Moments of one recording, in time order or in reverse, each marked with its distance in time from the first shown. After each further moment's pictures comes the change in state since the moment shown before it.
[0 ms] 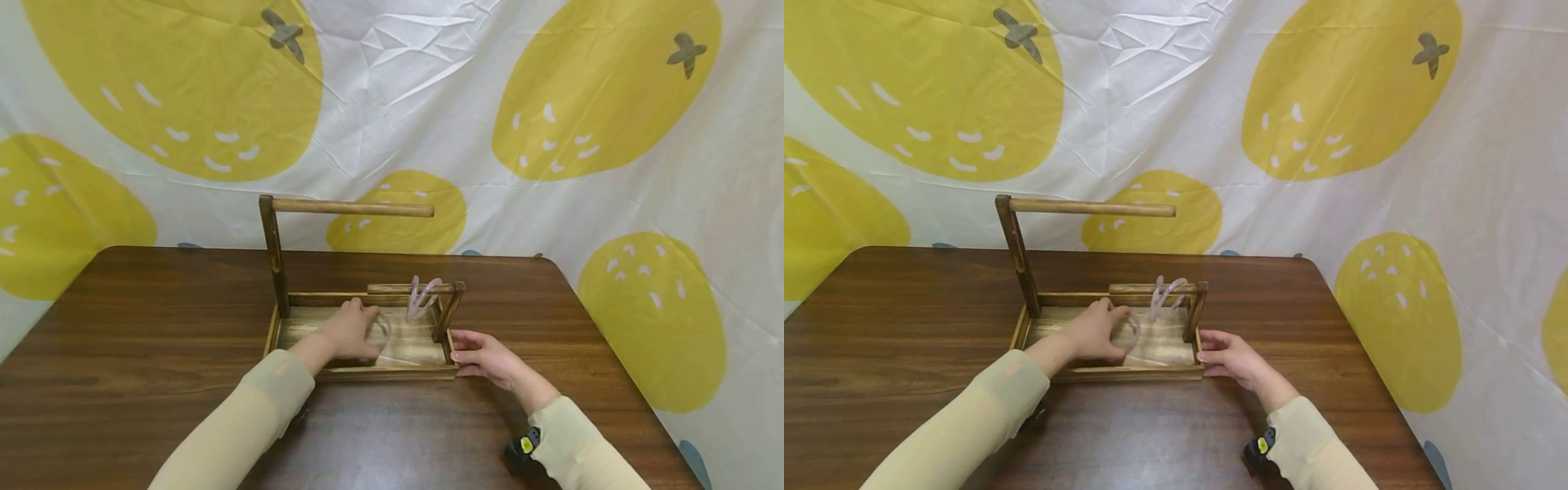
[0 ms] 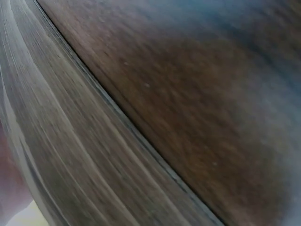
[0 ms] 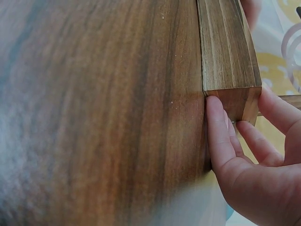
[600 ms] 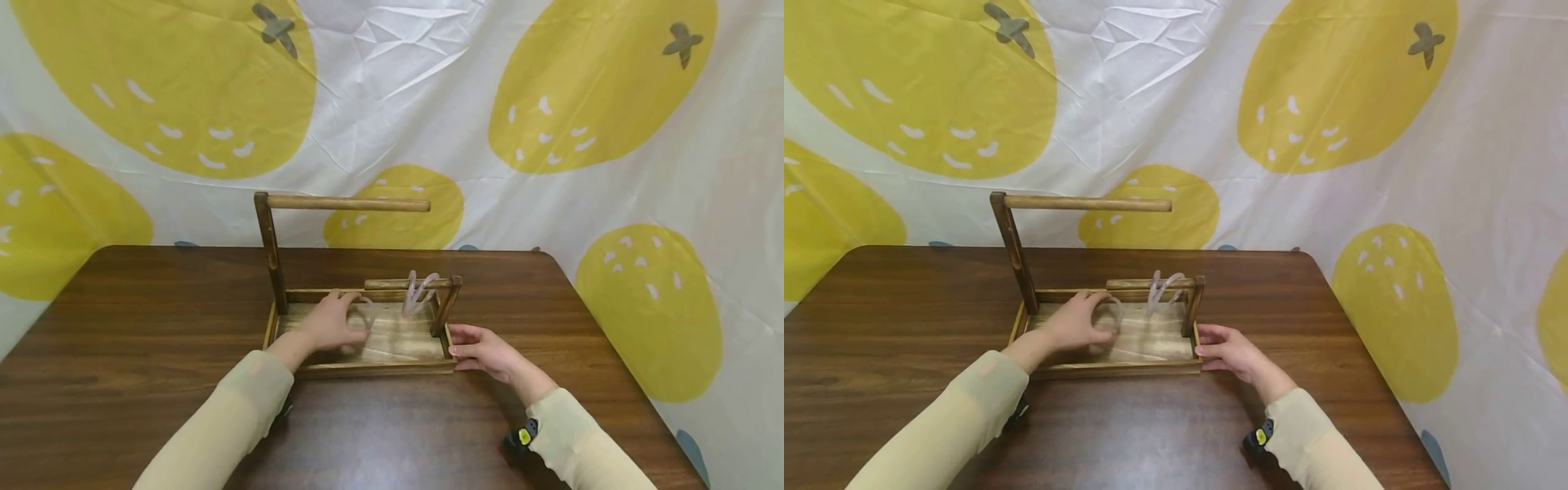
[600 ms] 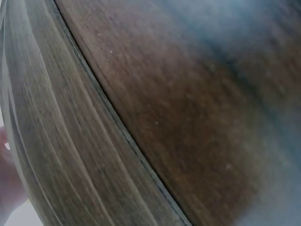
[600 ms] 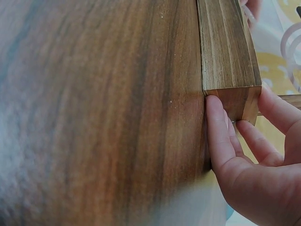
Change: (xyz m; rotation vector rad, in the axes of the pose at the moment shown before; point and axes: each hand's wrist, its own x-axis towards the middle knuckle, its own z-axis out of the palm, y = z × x) left_hand -0.008 -0.021 -0.003 -0.216 0.125 -0.089; right_hand 0.000 0.000 0.000 0.009 0.000 0.005
